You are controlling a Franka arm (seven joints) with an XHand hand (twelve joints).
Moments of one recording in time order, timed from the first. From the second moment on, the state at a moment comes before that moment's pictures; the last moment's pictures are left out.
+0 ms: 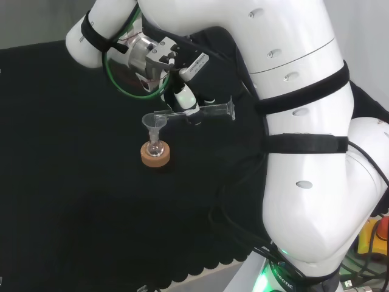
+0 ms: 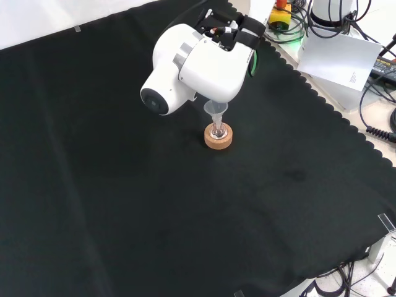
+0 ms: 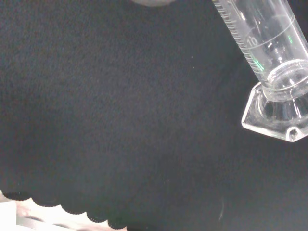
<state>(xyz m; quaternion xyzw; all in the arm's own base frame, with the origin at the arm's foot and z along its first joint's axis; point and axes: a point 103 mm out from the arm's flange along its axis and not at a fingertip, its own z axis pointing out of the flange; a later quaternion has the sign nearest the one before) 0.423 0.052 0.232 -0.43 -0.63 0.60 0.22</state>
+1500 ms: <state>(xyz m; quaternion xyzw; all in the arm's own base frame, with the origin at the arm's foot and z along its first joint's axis) 0.422 0.058 0.238 -0.44 -0.65 0.58 0.21</state>
